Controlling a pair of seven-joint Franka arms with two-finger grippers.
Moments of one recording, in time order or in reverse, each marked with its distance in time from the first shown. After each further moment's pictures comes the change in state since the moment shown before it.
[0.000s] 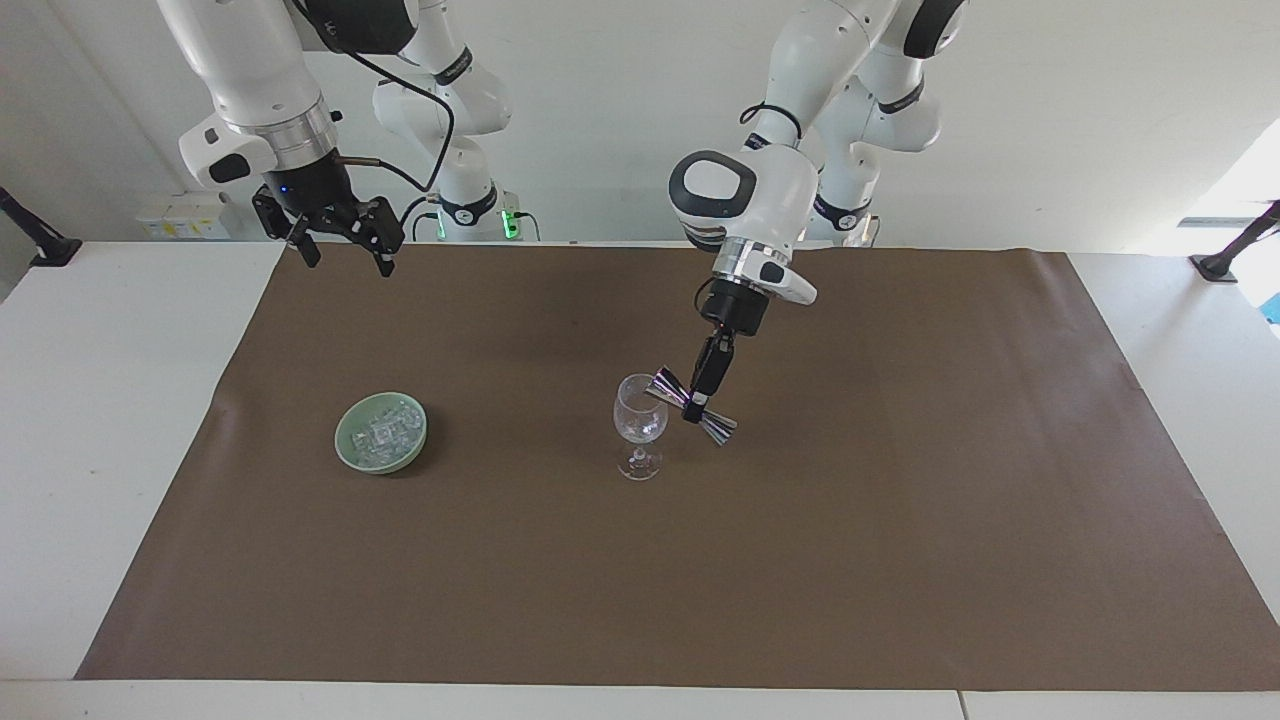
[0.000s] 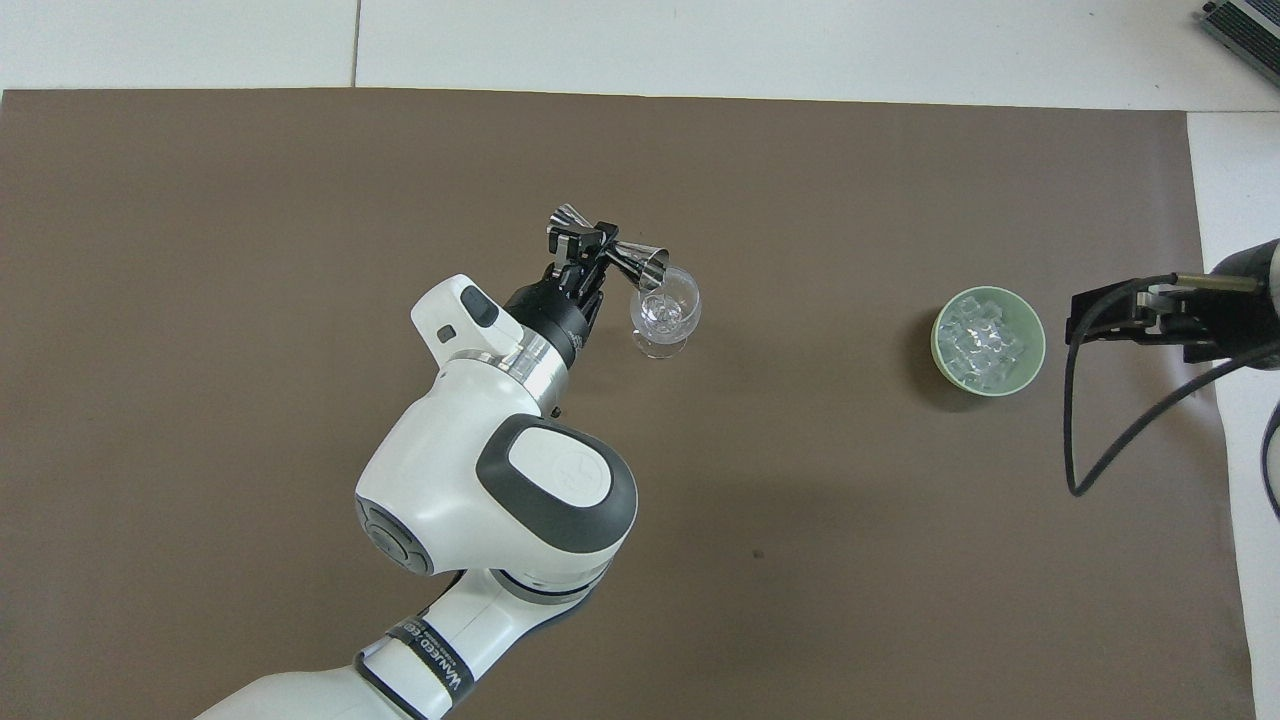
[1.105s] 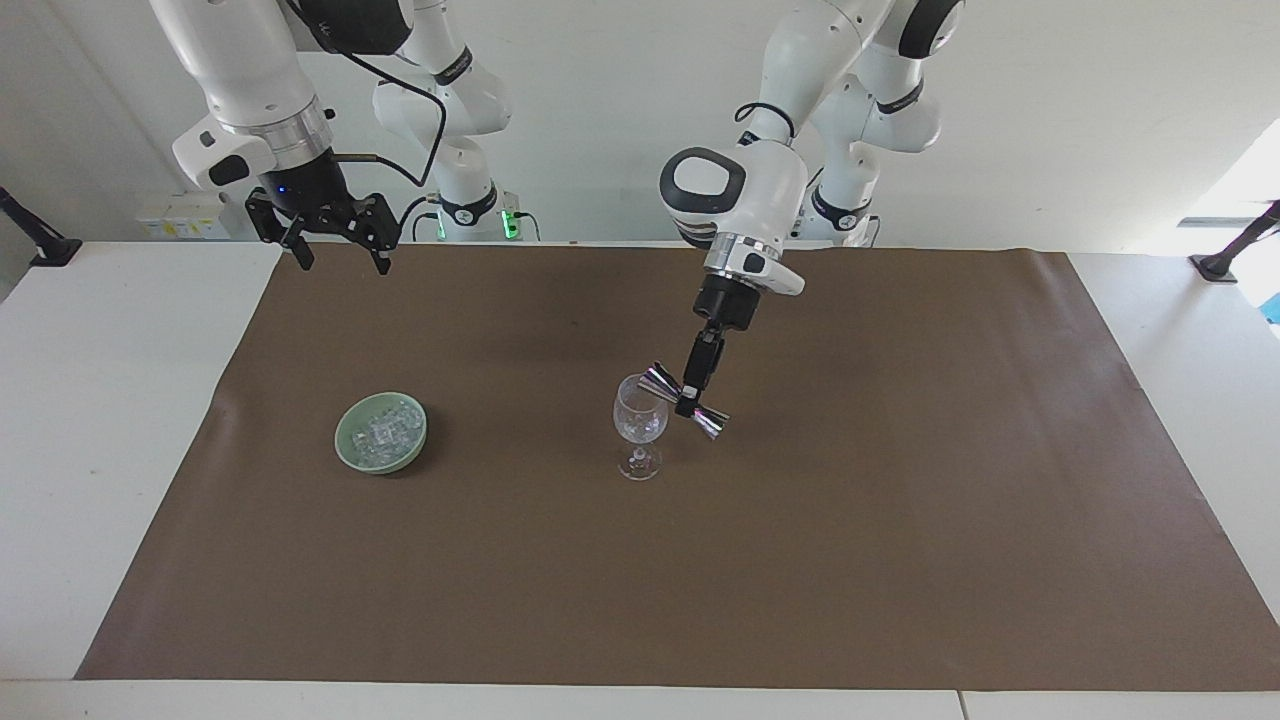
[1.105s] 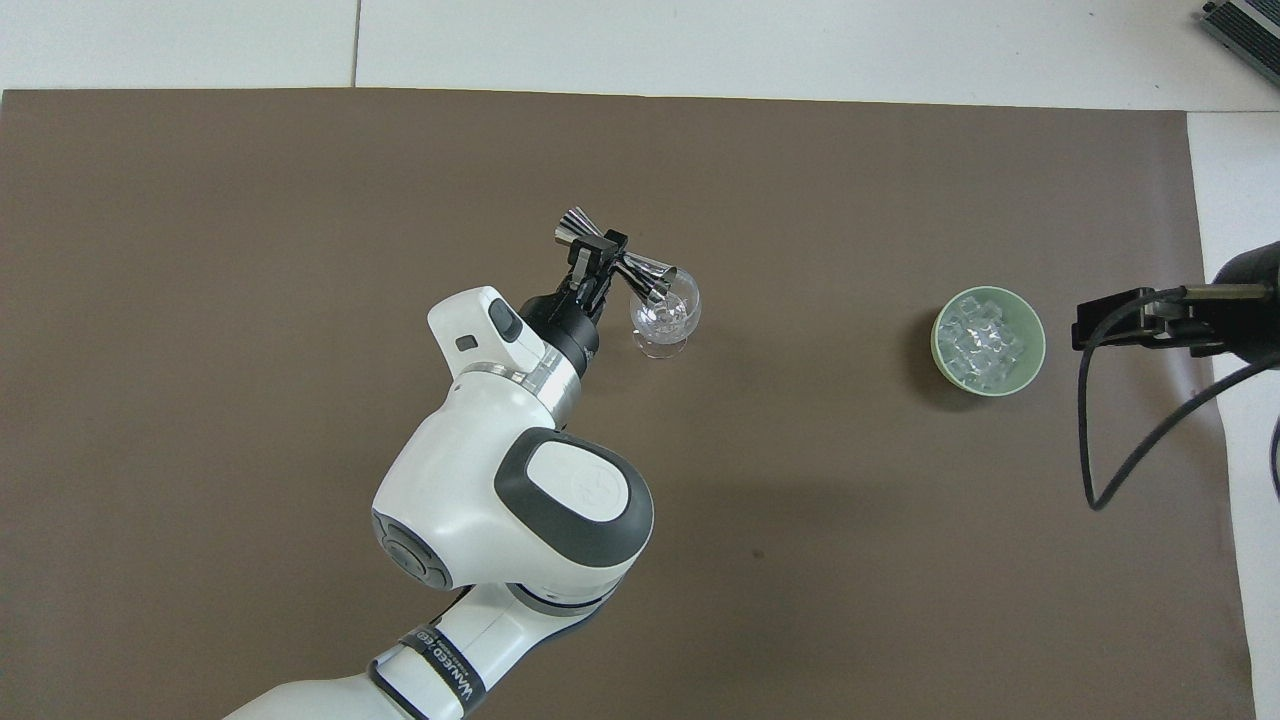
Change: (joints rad) left arm -0.025 0.004 0.001 0.000 0.000 0.035 0.146; right arm -0.003 0.000 -0.004 0.000 0.000 0.000 -0.101
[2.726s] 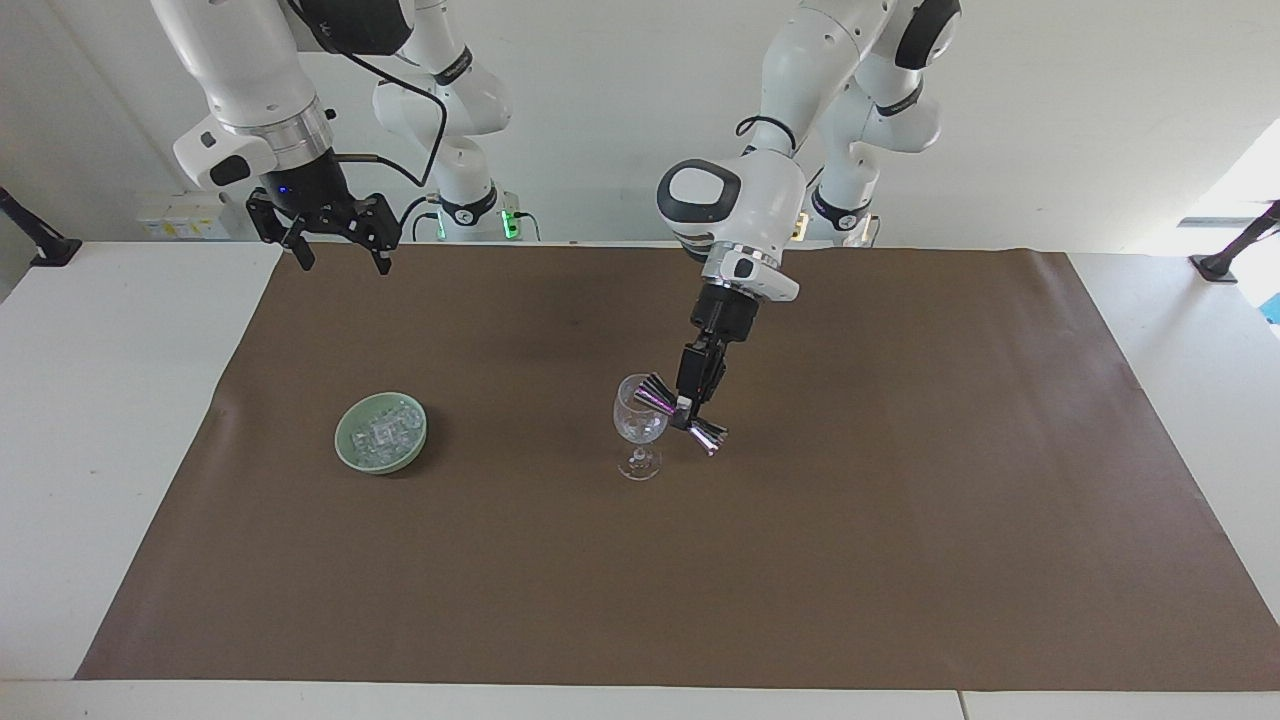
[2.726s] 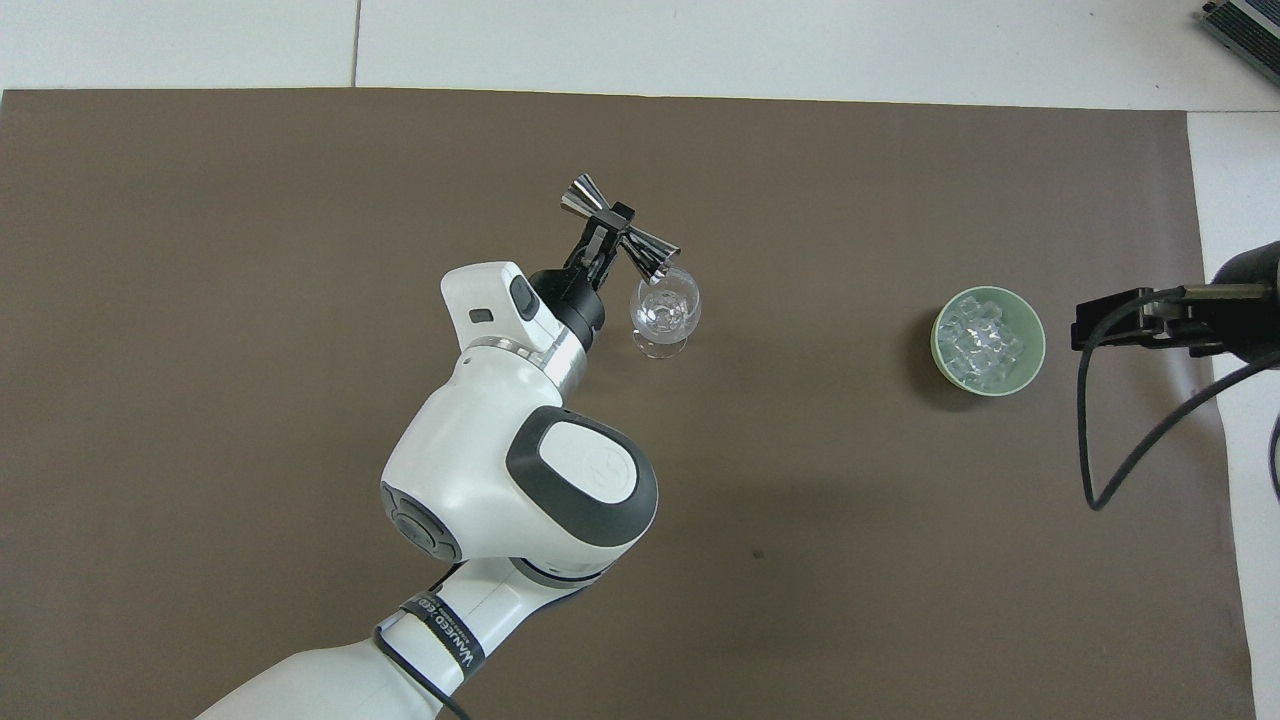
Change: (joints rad) left arm 0.000 0.048 0.011 0.051 0.118 0.003 0.074; right arm 0.000 0.000 -0.001 -0.001 0.000 0.000 0.000
